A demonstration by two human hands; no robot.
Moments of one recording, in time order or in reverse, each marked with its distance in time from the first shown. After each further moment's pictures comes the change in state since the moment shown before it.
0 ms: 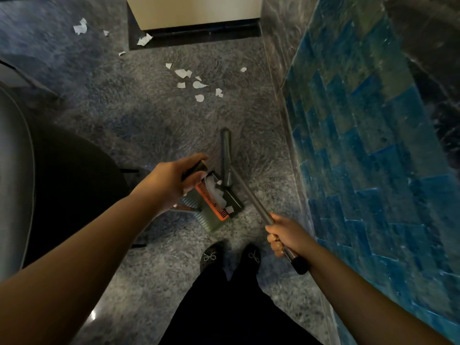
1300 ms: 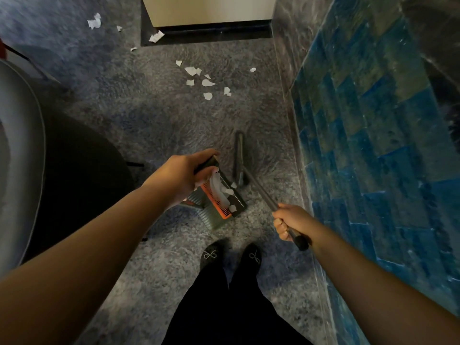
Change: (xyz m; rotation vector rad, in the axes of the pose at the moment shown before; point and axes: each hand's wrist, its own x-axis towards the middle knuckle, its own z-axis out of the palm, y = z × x) left_hand -0.003 -0.004 0.010 0.027 0.023 0.005; right_hand 0.026 -0.014 -0.010 0.046 0.090 0.092
